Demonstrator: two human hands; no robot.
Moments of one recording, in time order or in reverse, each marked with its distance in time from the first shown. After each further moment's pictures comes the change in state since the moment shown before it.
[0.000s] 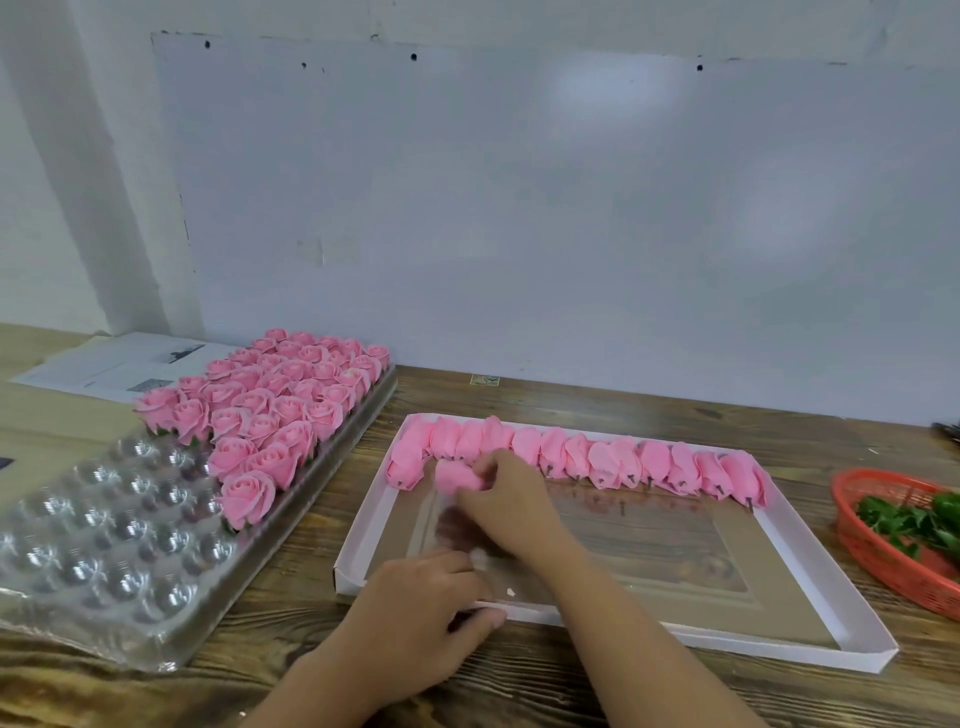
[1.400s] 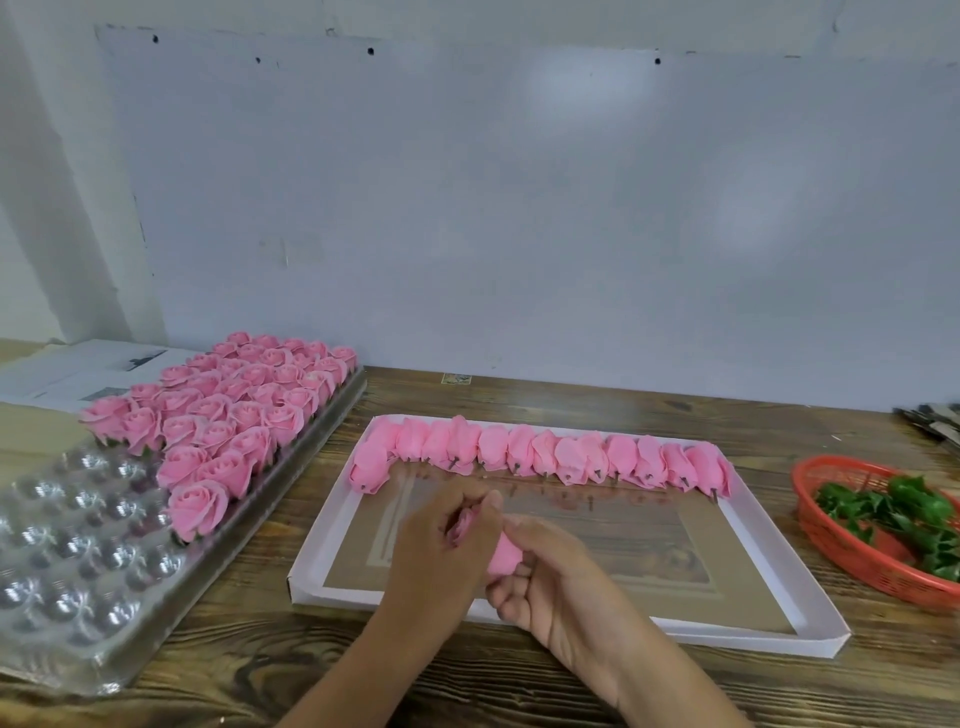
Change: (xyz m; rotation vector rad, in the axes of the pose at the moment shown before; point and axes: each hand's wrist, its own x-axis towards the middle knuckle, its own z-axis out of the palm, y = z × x) left_hand 0.060 0.054 0.007 -0.740 0.463 -0.409; right_hand -0.086 0.008 -0.060 1.016 -0.294 0.330
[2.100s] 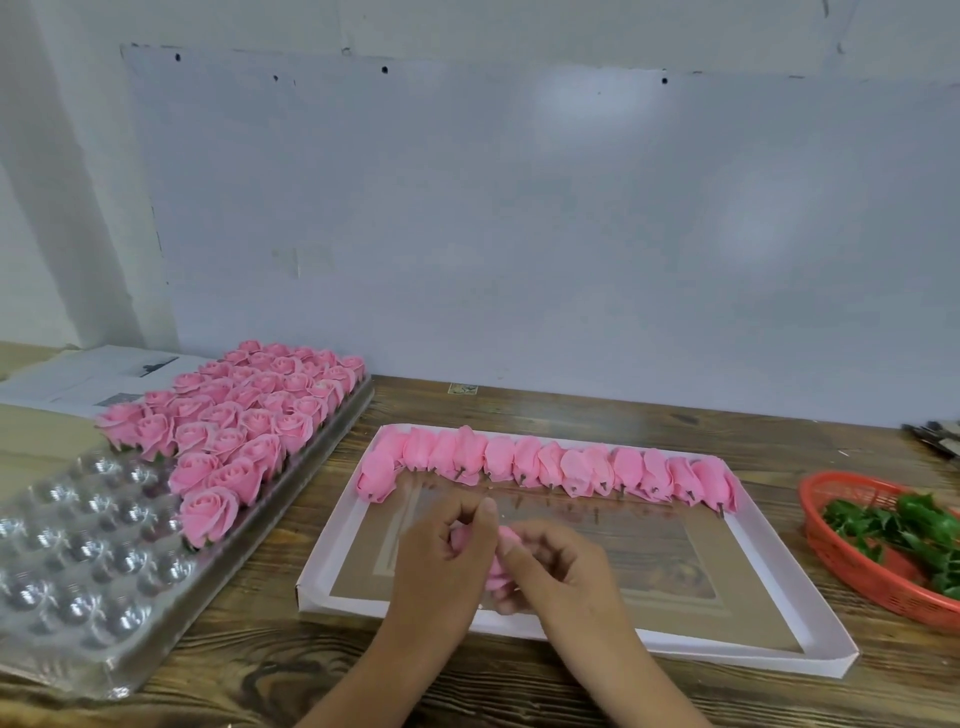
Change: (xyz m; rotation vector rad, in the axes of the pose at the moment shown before) left_hand 0.000 -0.004 0.002 0.048 0.088 -0.037; right_hand 0.005 0.012 -0.004 -0.447 0.198 -0.363
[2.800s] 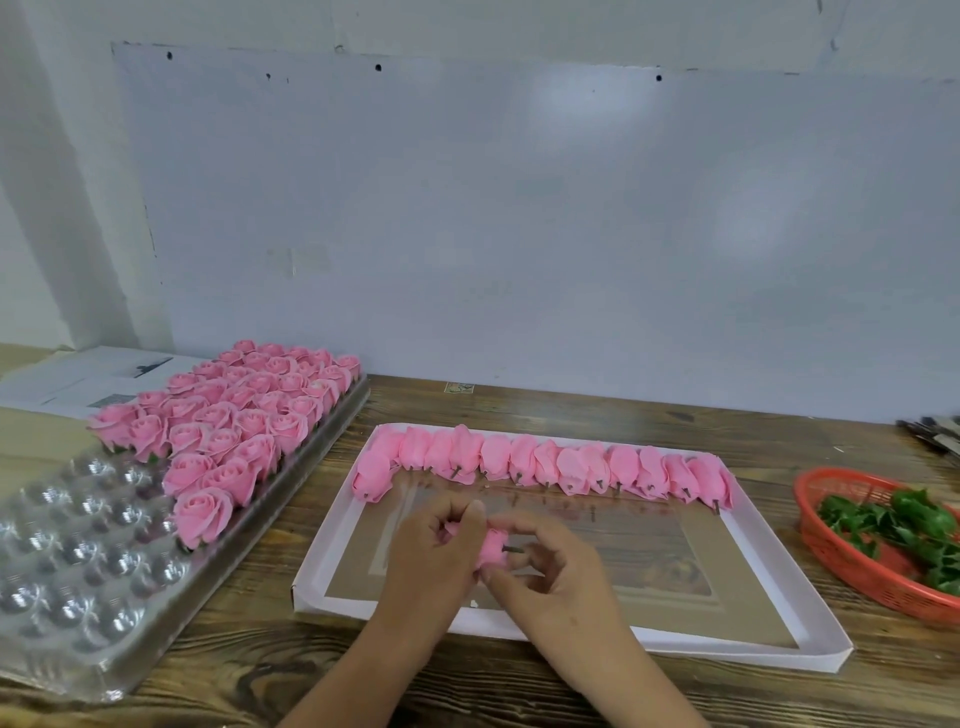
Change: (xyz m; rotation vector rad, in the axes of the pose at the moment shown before) left_hand 0.005 -0.004 -0.002 -0.118 -0.078 -0.179; right_hand -0.001 0.004 0.000 -0.199 0.033 -0.088
